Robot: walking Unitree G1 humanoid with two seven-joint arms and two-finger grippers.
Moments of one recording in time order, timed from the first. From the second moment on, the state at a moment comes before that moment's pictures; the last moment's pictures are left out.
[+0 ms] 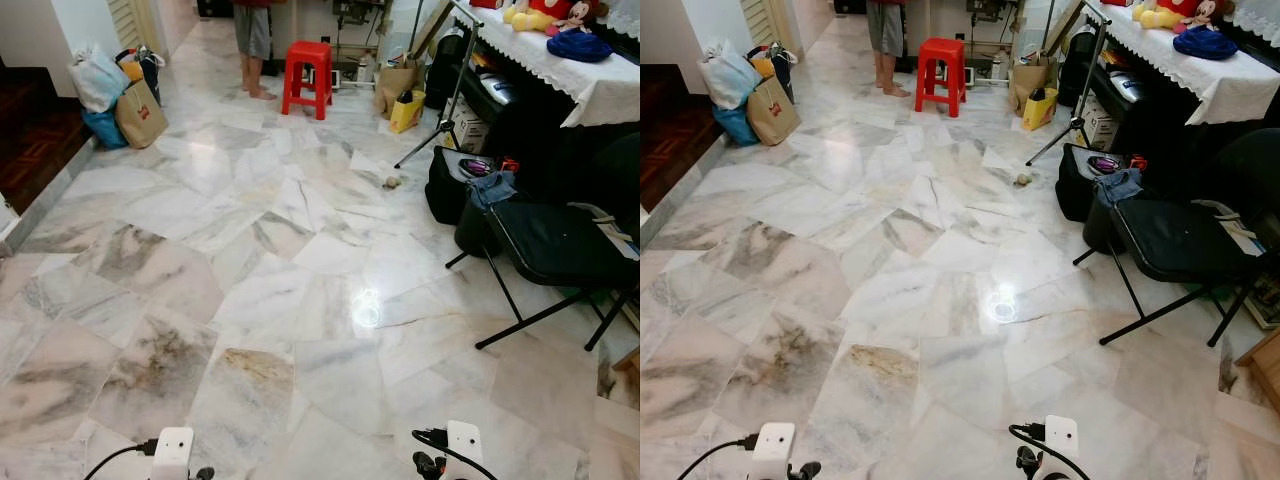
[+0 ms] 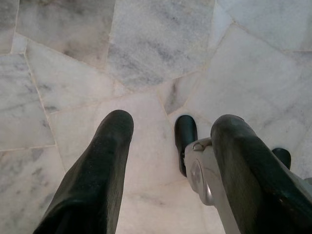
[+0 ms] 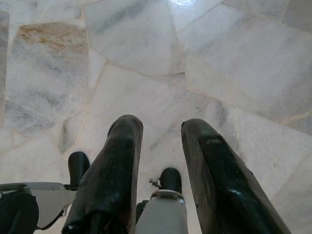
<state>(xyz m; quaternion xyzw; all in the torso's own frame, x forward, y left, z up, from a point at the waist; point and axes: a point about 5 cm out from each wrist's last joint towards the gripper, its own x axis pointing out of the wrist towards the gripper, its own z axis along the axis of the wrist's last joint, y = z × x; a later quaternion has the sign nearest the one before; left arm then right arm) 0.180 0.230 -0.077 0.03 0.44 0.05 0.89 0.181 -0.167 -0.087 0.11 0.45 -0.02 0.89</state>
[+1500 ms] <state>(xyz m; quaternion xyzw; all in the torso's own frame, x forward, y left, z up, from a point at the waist) 0.178 0.230 -0.078 0.03 0.45 0.06 0.89 0.170 -0.178 -0.090 0.10 0.46 -0.03 0.88</state>
